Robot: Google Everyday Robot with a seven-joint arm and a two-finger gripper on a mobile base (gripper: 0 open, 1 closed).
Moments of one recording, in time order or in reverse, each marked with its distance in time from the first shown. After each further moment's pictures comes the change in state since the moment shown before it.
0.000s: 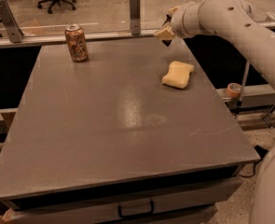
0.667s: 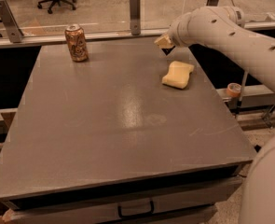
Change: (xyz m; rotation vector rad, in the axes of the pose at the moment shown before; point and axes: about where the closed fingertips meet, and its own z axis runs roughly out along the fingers) arm 0.028 0.018 0.004 0.057 0.125 0.145
